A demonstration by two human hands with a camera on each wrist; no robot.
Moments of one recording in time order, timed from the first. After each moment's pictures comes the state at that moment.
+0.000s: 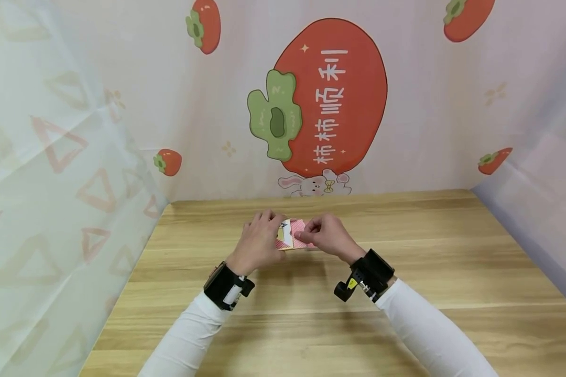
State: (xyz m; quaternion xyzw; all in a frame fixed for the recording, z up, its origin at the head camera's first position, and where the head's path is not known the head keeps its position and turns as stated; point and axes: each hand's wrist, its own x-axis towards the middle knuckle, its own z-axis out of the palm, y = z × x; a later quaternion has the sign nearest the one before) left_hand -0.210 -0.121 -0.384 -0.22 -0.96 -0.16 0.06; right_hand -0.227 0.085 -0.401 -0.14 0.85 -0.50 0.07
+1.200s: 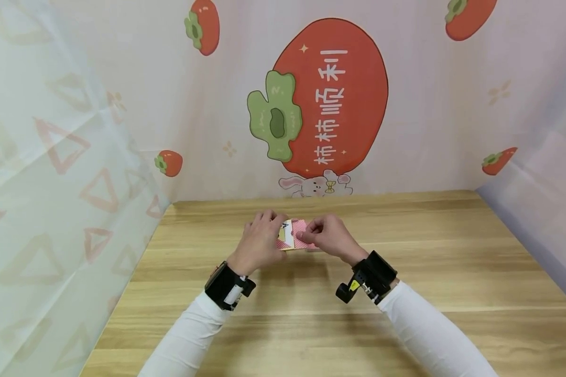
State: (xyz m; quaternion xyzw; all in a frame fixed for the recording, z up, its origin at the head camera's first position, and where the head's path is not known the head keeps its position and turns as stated) left_hand -0.212 -0.117 -0.383 -0.22 -0.96 -0.15 0.07; right_hand -0.227 0.090 -0.398 -0.14 0.85 -0.51 0.07
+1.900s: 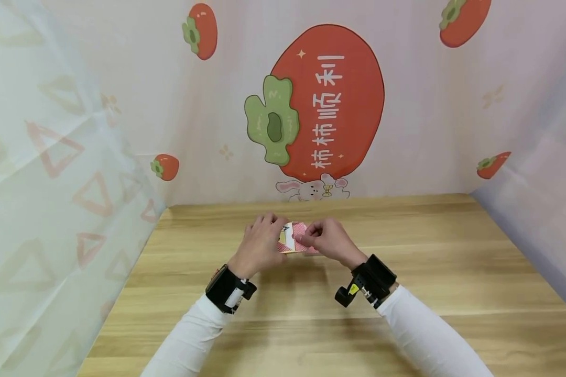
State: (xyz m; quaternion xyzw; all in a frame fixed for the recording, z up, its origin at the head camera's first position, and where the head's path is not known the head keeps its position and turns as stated) left_hand -0.216 -0.112 -0.383 -0.23 -0.96 -0.16 0.07; right_hand -0.229 0.092 -0.396 -0.13 0.85 -0.51 0.07
